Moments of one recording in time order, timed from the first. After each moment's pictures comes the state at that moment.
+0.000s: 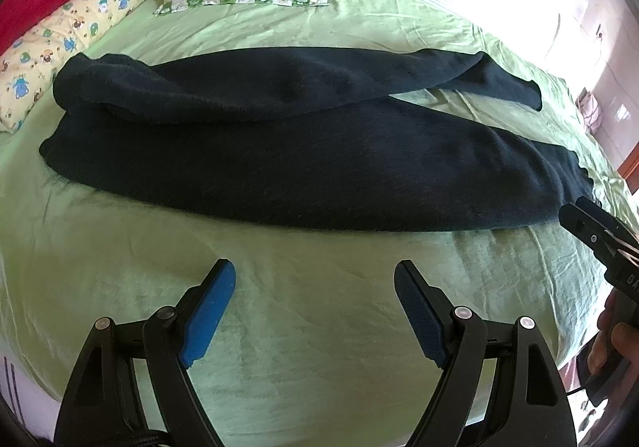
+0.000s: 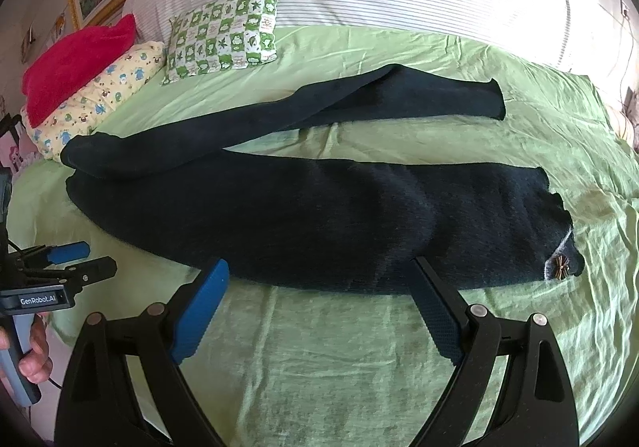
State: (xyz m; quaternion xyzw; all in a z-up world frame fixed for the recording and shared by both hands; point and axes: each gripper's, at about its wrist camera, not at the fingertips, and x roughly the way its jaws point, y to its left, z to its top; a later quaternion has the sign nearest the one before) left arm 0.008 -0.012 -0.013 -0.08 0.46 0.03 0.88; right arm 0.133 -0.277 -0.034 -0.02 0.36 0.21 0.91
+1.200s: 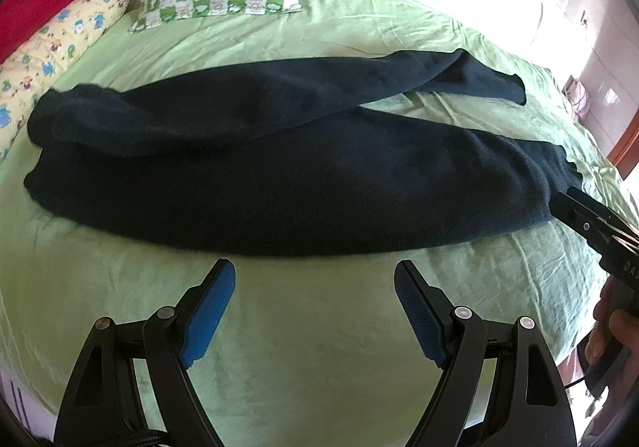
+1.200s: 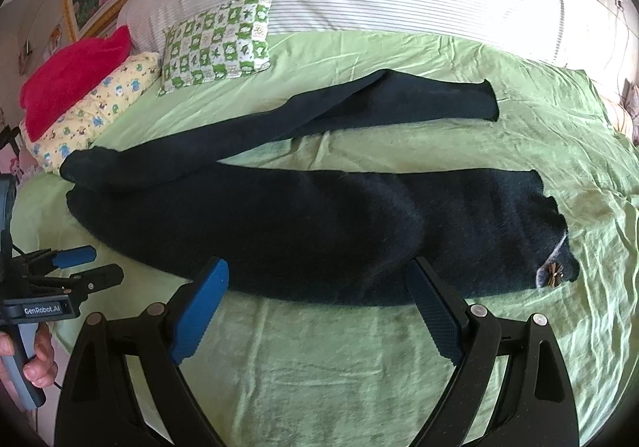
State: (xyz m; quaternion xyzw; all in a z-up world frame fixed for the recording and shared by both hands) left arm 0.024 -0.032 -0.002 -0.06 0.46 0.01 0.89; right arm 0.141 -0.286 -0.029 0.00 0.35 0.21 0.91
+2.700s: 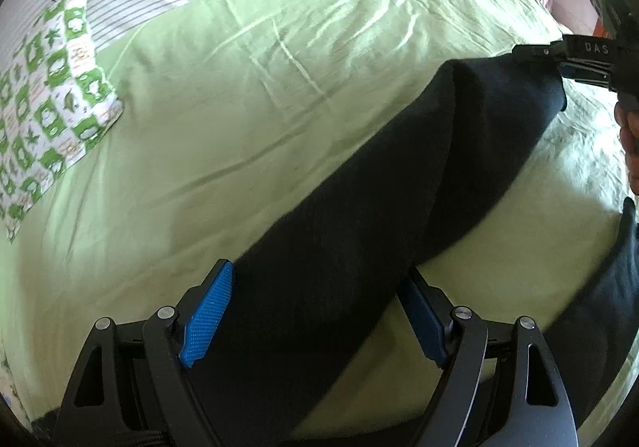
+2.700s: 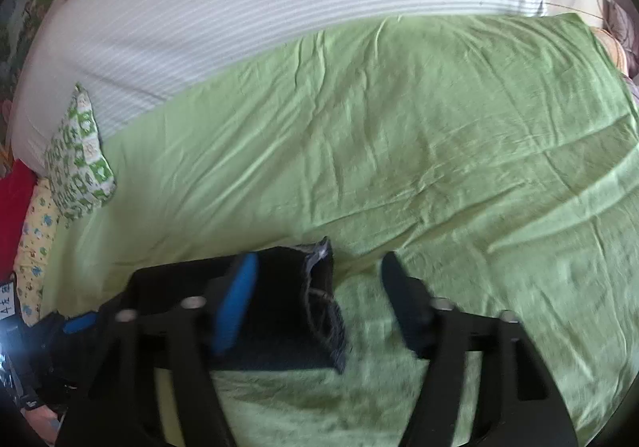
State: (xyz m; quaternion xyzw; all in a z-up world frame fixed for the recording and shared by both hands) left arm 0.309 -0.139 -0.010 0.13 0.49 -0.10 0.86; right arm 0.448 -0.410 -0.016 0.12 0.42 0.16 0.88
